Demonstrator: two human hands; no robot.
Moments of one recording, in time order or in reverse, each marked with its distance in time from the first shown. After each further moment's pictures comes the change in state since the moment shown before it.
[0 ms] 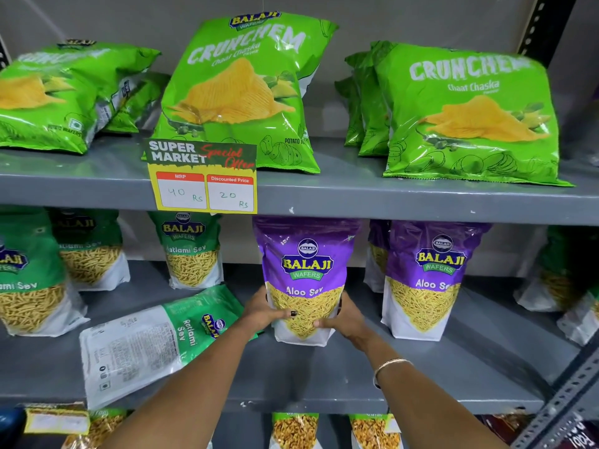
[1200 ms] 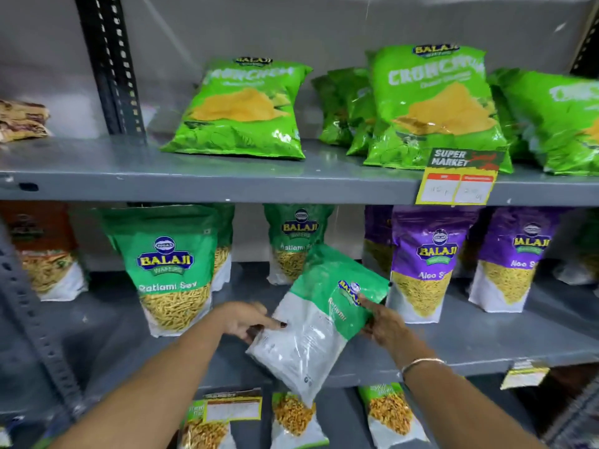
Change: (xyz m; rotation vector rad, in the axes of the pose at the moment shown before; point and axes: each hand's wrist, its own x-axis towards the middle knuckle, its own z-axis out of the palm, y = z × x) left_hand -0.029 -0.081 -0.311 0.246 -0.613 -0.304; right_hand -0.015 -0.073 0.252 0.609 0.505 0.403
